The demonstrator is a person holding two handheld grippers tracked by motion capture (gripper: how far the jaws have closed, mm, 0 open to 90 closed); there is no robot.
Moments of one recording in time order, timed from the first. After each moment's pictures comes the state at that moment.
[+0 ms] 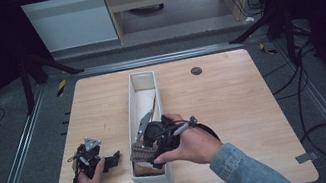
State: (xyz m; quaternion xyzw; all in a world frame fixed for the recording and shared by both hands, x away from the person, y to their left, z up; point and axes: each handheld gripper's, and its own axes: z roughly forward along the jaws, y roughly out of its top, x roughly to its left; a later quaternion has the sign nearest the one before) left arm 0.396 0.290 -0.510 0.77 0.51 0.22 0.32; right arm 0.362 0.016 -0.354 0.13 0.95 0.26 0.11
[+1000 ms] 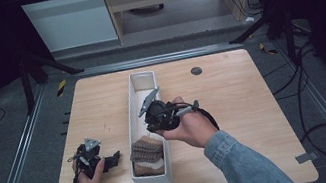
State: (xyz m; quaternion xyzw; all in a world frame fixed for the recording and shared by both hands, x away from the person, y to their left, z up) left arm 0.396 0.290 -0.510 0.77 0.51 0.22 0.32; right arm 0.405 0.004 -0.341 0.17 0.93 0.30 0.10
